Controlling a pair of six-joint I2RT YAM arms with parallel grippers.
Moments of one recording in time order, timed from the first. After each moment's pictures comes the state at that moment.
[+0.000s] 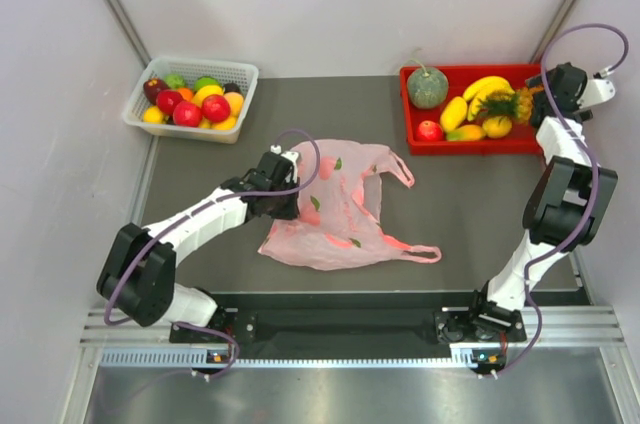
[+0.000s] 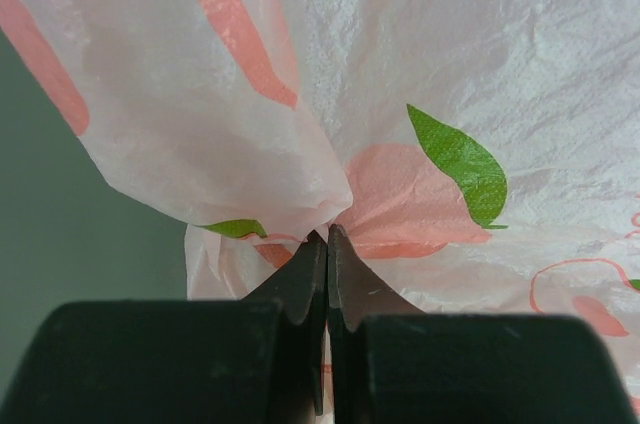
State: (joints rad) left arm -0.55 1.40 0.86 -0.41 0.06 -0.40; right arm -0.34 1.87 1.46 -0.02 0.30 0.80
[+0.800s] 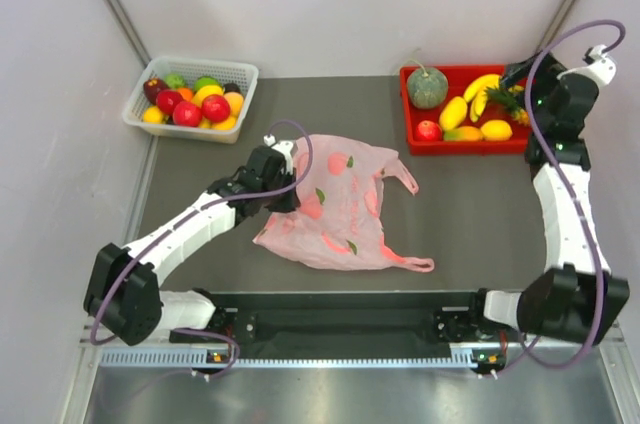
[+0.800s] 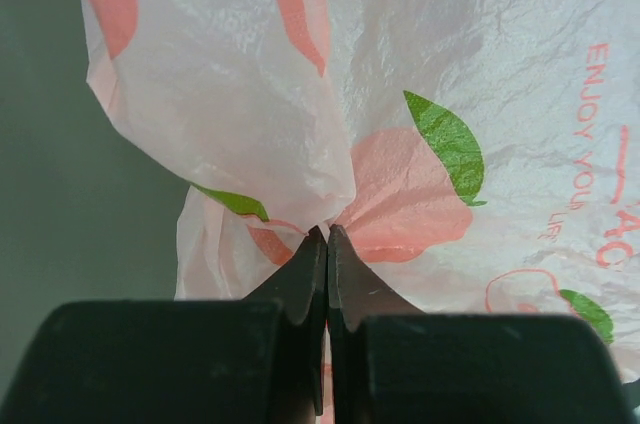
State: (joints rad) left arm -0.55 1.30 0.89 -0.42 0.07 -0.40; right arm -0.21 1.31 1.23 -0.03 0.07 0.56
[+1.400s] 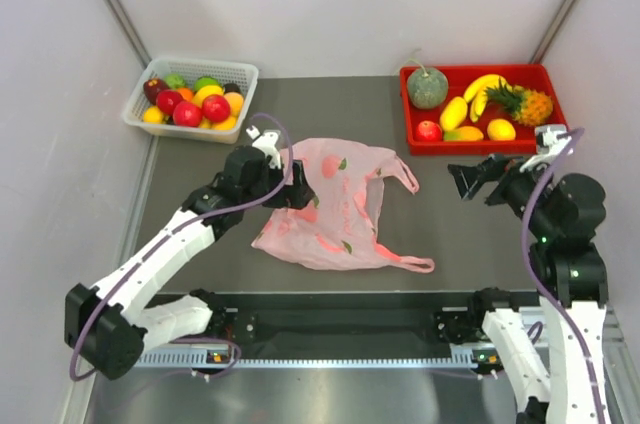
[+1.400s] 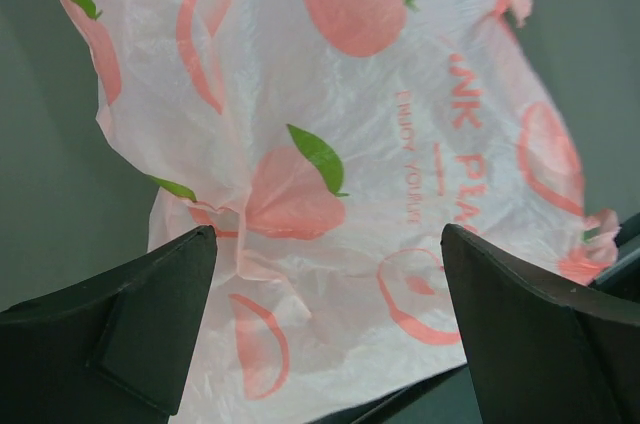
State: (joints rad) left arm -0.55 1.11 0.89 -0.40 0.09 -0.42; right arm -0.01 0.58 0.97 -0.53 -0.37 0.32
